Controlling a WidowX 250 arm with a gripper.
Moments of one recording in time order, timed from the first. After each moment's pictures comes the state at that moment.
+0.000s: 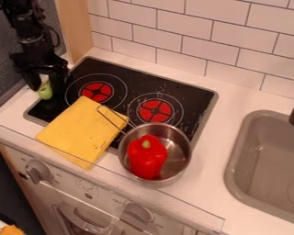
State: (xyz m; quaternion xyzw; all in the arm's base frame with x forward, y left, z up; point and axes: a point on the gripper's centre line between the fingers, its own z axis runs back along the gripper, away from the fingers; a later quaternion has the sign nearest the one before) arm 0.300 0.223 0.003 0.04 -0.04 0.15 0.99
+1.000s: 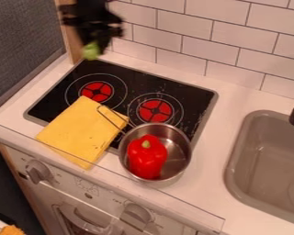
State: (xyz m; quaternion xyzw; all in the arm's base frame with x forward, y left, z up) arm 0.367 0.105 0.100 0.05 -0.13 0.06 0.99
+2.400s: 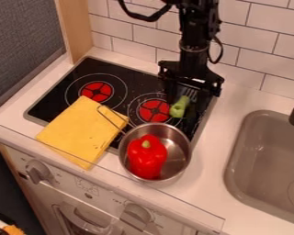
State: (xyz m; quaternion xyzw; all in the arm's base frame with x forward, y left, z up) arm 0.379 -0.027 0.021 0.01 -0.03 0.00 1.00
